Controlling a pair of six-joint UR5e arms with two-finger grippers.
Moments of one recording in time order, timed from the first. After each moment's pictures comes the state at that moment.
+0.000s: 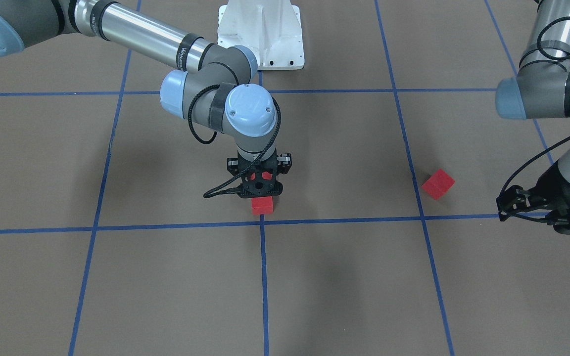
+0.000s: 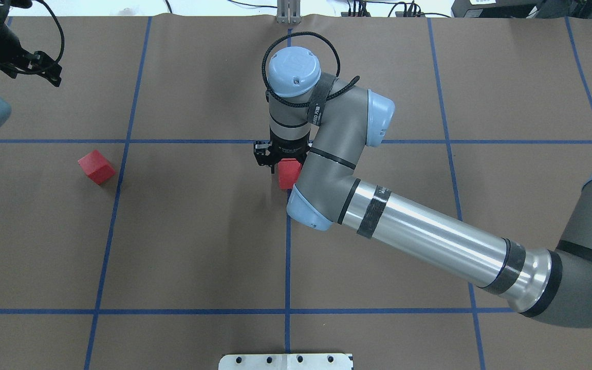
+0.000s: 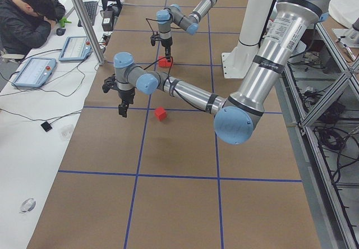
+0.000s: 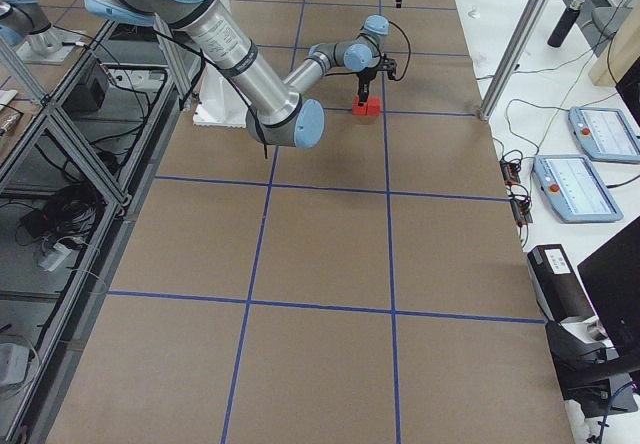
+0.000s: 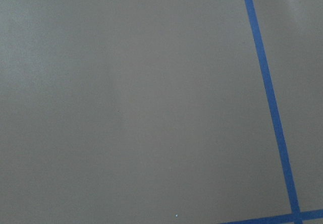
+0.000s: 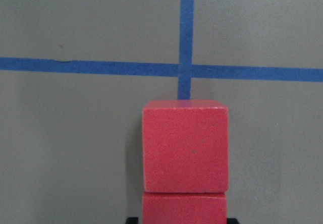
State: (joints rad) left arm -1.16 -1.99 -1.49 -1.72 -2.14 -0.44; right arm 0.61 -0.60 1.24 -1.50 2.06 1.09
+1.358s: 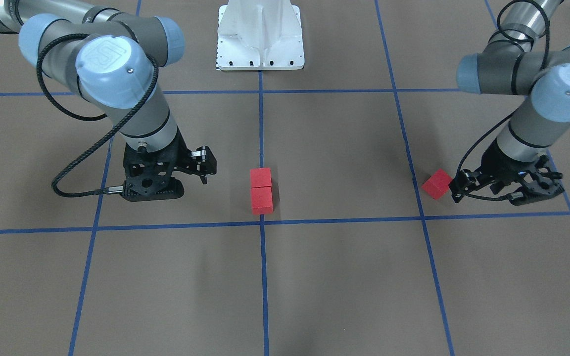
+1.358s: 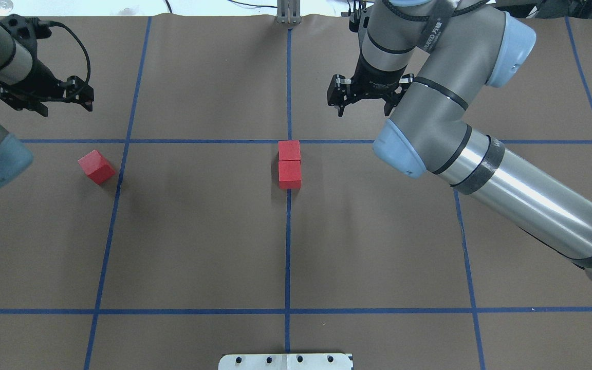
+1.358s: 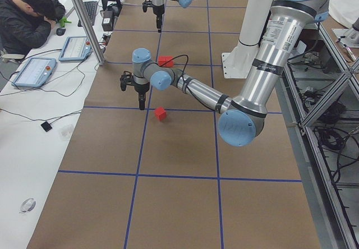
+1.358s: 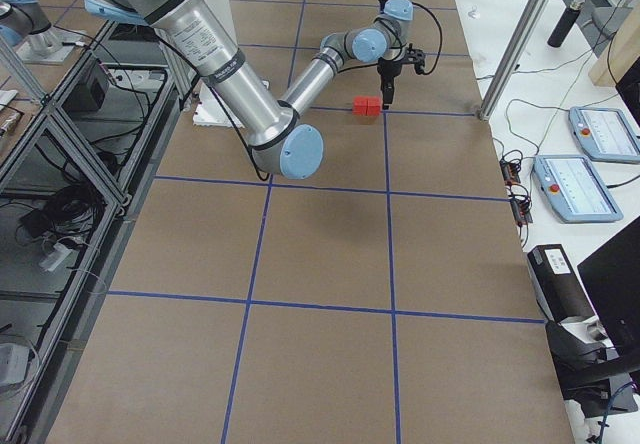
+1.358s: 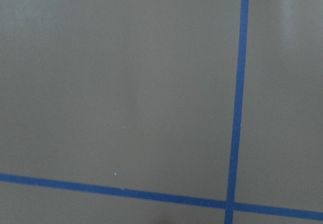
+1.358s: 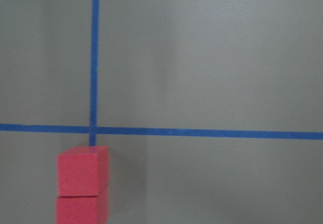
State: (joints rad) left arm -0.97 -1.88 -1.66 -1.79 -2.03 -1.02; right arm 0.84 -0.82 1.61 -1.75 2.10 0.89
